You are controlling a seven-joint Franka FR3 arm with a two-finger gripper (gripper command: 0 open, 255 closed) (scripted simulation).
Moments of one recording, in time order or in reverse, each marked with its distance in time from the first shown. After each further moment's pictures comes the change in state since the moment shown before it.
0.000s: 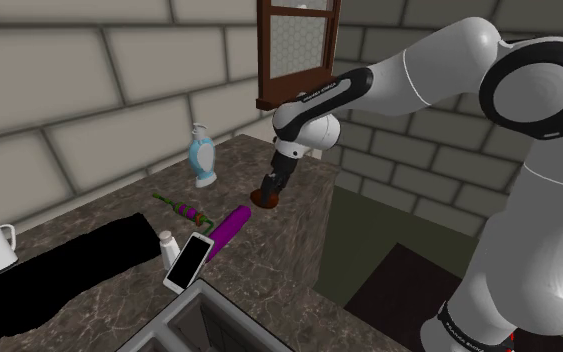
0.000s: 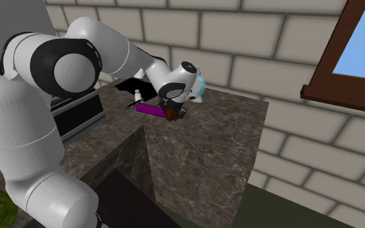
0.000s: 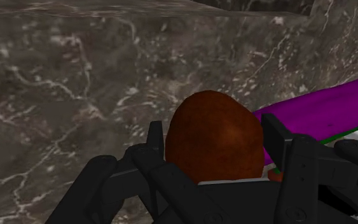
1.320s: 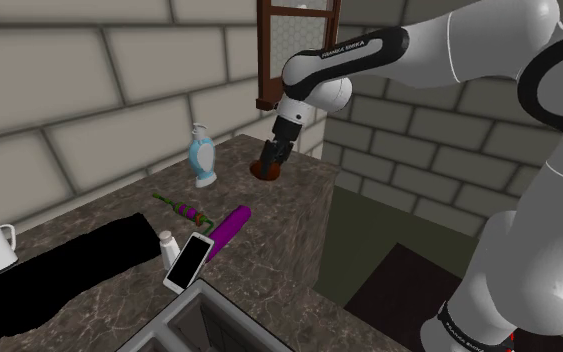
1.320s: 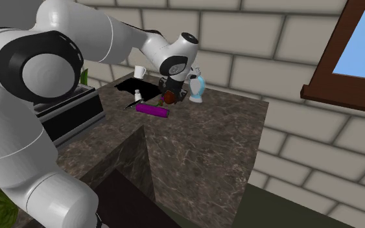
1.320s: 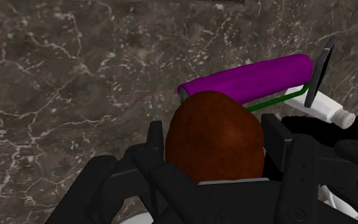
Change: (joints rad) arm -0.005 -0.124 -0.015 0.120 -0.110 -0.212 0.142
